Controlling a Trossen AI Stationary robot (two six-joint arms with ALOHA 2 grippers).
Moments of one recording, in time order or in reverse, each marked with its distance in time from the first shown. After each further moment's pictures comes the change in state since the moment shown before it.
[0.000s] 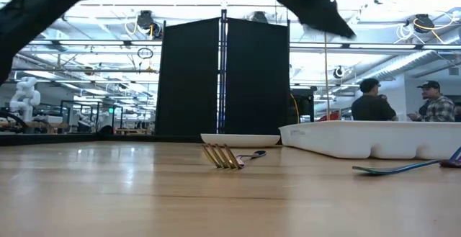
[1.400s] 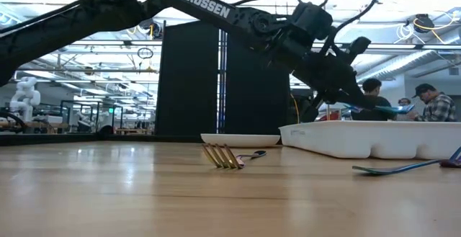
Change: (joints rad) left arm 0.084 0.272 0.002 0.252 0.251 1.189; right arm -0.001 0.000 0.000 -0.056 -0.007 0.162
